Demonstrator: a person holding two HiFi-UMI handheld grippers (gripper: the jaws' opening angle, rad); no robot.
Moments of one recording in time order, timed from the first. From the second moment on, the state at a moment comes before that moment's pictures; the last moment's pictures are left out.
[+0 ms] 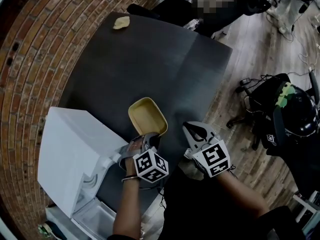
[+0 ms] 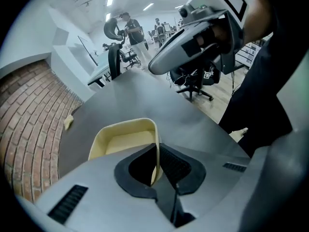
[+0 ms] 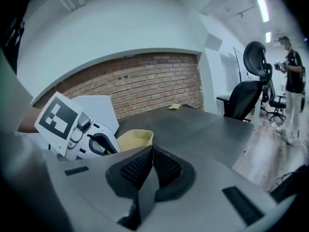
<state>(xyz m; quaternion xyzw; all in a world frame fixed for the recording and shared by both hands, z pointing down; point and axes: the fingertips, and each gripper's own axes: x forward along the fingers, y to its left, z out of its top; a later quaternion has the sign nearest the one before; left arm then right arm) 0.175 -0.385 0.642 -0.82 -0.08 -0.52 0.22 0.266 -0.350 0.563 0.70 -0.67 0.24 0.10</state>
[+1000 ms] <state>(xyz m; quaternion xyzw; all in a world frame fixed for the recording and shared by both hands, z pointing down) 0.171 -0.378 0.618 -0.86 -0.02 -0.46 0.21 0.245 -0.330 0.551 0.71 -0.66 0.23 0.10</state>
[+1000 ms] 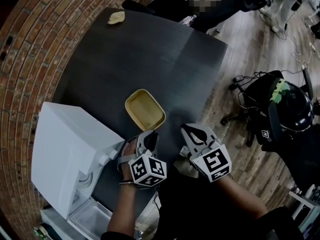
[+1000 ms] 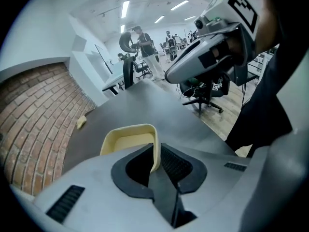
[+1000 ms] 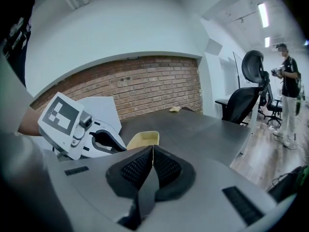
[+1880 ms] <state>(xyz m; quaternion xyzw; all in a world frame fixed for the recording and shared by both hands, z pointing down) 0.016 -0.353 0.525 -0.85 0.43 -0.31 -0.01 0.108 -0.352 0.515 0.45 -0.87 0.15 0.11</state>
